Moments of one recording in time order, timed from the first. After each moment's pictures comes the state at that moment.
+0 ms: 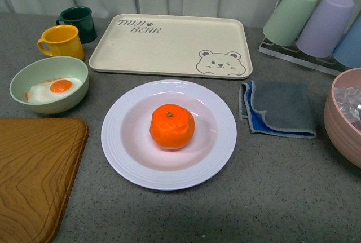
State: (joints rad) left arm 0.00 0.22 0.02 0.23 0.00 -0.01; right arm 0.00 0.00 0.01 0.00 0.00 0.00
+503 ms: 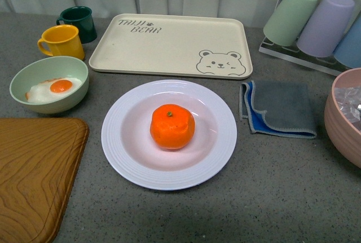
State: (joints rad) left arm 0.00 0.01 0.02 0.00 0.00 -0.01; right arm 0.00 0.00 0.01 0.00 0.00 0.00
